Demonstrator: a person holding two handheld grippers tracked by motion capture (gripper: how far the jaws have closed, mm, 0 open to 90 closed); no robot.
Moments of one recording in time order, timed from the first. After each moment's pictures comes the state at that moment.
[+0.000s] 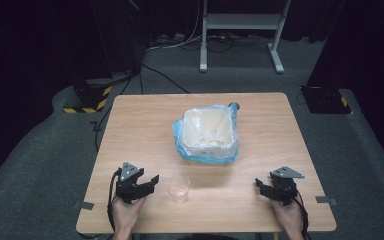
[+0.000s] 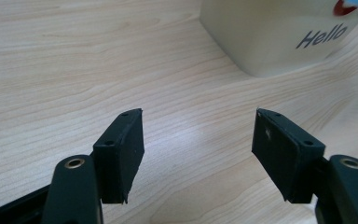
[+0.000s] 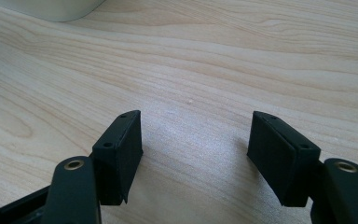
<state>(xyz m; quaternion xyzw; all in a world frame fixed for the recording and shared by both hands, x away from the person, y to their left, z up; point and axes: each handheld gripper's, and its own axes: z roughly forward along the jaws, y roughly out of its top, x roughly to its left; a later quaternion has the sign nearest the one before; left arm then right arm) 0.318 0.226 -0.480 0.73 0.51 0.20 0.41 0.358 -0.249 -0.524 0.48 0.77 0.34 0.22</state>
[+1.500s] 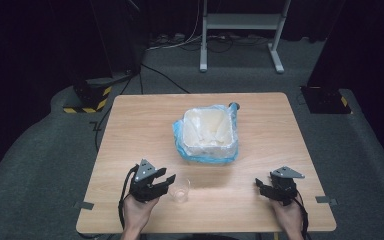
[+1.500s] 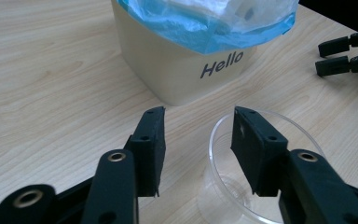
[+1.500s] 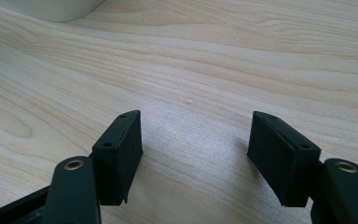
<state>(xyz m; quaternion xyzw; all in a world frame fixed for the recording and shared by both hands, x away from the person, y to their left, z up) 0.313 0.179 -0.445 0.77 0.42 0.17 0.44 0.358 -0.249 -0.524 0.48 0.77 0.34 0.22</state>
